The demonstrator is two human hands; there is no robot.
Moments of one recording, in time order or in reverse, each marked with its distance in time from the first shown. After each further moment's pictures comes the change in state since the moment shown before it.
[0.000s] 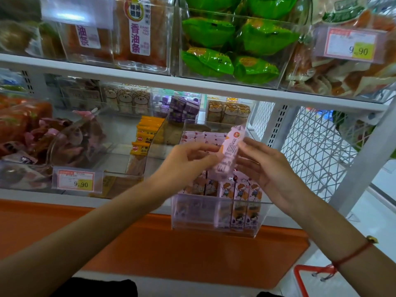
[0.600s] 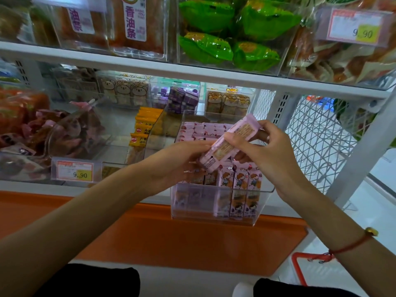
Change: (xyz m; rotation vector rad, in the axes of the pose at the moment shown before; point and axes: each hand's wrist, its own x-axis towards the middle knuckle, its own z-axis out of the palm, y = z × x) left_hand 0.004 -0.003 -0.006 -0.279 -0.199 -0.310; right_hand -0.009 -0.003 0.008 -0.474 0.116 -0.335
